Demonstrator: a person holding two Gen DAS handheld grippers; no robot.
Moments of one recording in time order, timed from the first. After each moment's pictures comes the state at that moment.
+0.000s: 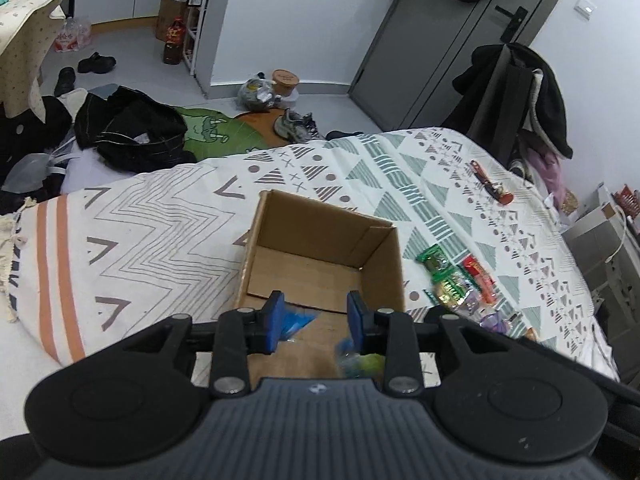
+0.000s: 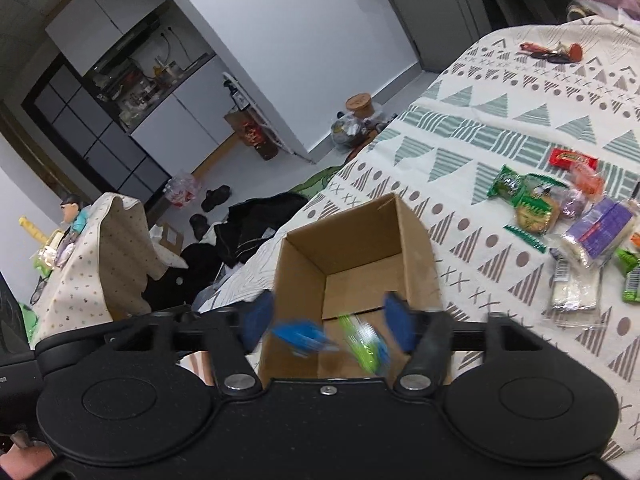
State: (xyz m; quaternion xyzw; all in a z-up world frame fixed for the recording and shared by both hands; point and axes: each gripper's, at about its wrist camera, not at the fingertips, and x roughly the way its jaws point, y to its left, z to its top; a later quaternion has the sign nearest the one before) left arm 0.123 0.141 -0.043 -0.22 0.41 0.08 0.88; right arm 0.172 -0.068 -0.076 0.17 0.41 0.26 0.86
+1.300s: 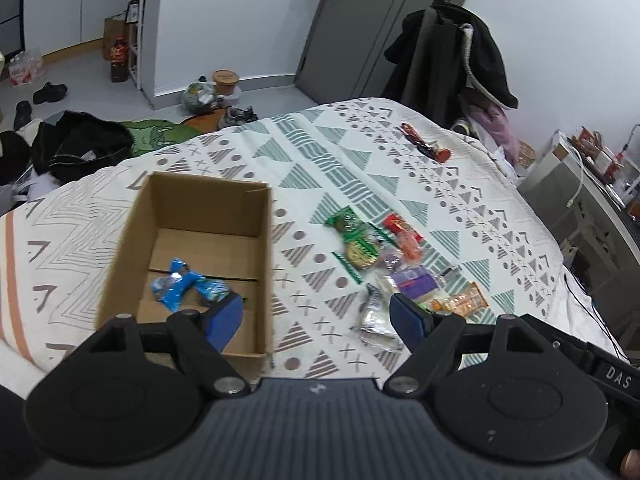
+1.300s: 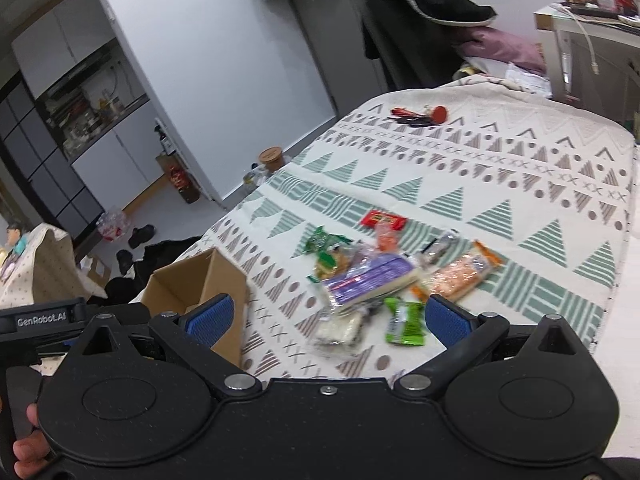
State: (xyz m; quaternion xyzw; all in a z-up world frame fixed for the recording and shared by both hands) left arm 0.124 0.014 -0.022 -0.17 0.41 0.02 0.90; right arm 0.156 -0.257 -0.063 0.13 0.36 0.16 0.91
